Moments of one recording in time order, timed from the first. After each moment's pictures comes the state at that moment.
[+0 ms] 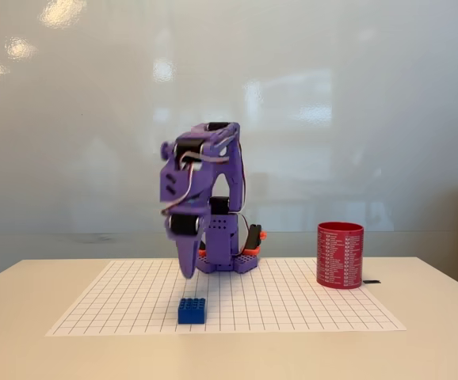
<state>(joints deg) 12.5 98.6 116.5 73.7 -8.6</state>
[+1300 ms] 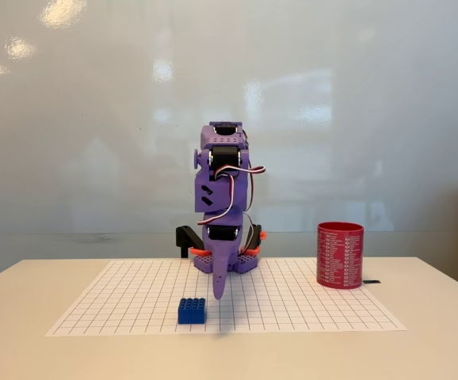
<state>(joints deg) -3.9 87.2 101.5 87.5 -4.1</state>
